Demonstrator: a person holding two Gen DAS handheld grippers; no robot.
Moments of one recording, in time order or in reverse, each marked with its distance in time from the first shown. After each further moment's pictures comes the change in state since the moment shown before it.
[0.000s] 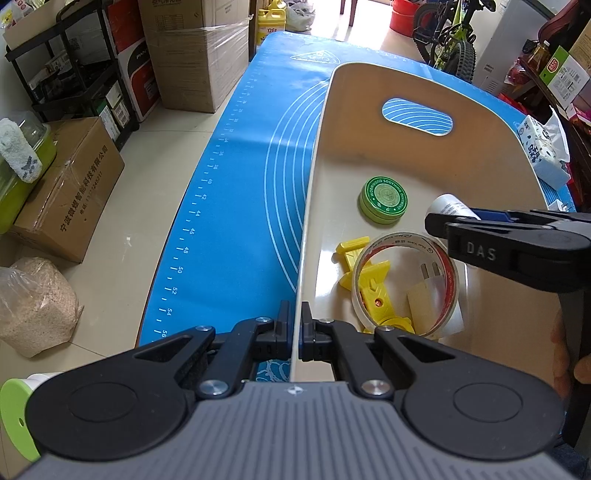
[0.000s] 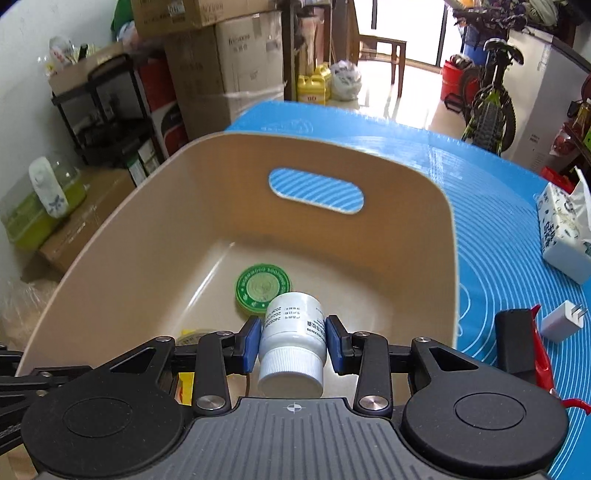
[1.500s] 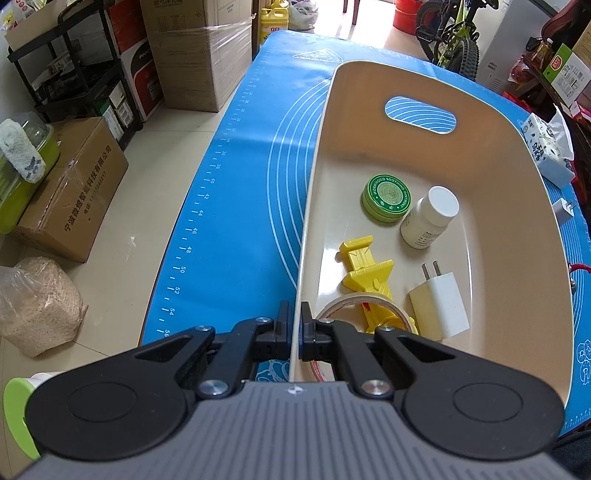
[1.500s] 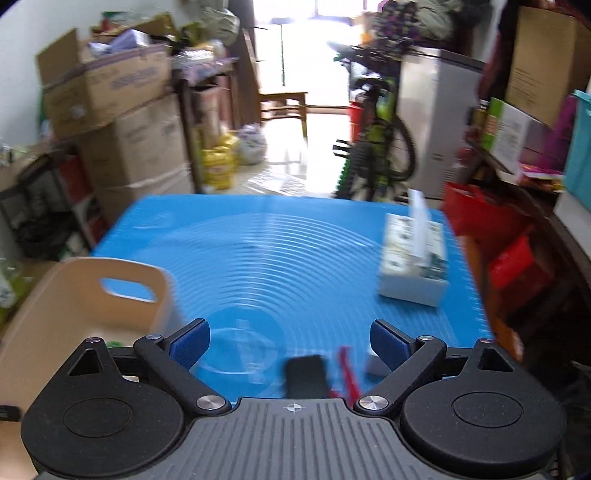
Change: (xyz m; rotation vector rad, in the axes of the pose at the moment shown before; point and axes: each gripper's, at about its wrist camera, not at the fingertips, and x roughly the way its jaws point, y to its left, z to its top) left arm -0.001 0.000 0.000 0.004 0.002 0.013; right arm -0.089 -0.185 -0.006 0.185 -0.221 -0.176
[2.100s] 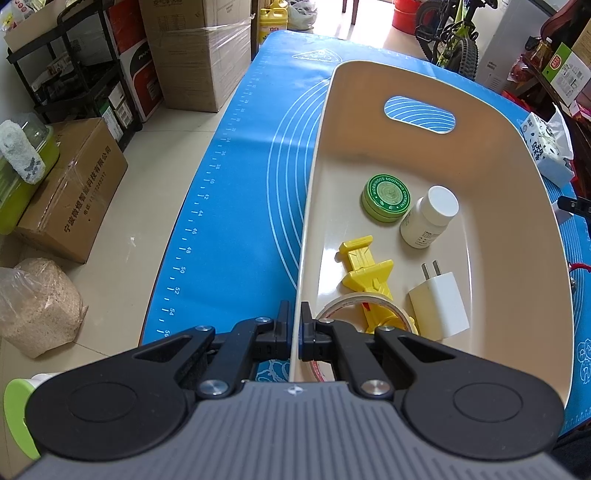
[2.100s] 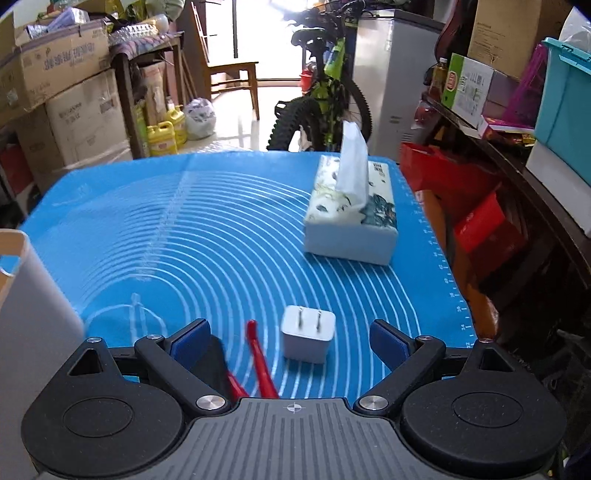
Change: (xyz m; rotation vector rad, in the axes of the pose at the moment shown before) left arm -0.001 -0.001 -0.001 0.003 0.000 0.002; right arm 0.083 -0.054 -0.034 0.060 0.072 -0.124
